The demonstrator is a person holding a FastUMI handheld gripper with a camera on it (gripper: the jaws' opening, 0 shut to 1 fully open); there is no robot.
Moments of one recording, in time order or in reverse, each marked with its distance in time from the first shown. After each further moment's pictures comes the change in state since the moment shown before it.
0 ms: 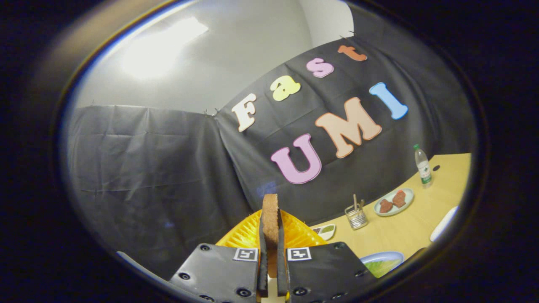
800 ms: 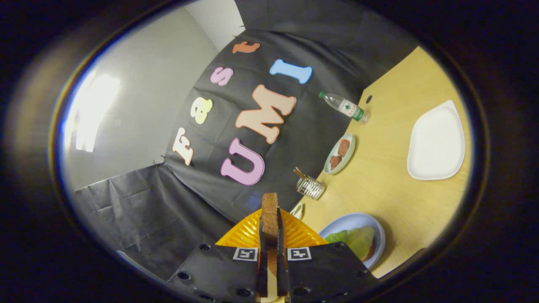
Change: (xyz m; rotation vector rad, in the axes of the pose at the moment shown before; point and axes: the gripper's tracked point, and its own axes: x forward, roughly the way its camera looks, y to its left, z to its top) arm -0.042 -0.176 -0.094 0.522 0.013 -0.240
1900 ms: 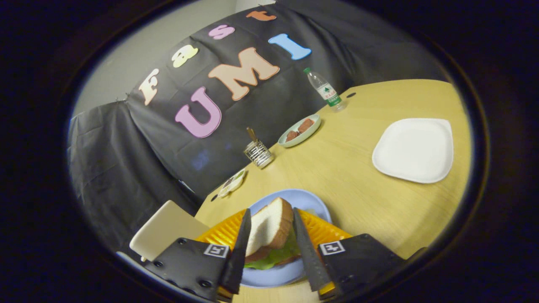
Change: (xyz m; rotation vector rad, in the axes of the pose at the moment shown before) arm -0.006 -0.088 -0.036 -0.386 0.167 -0.305
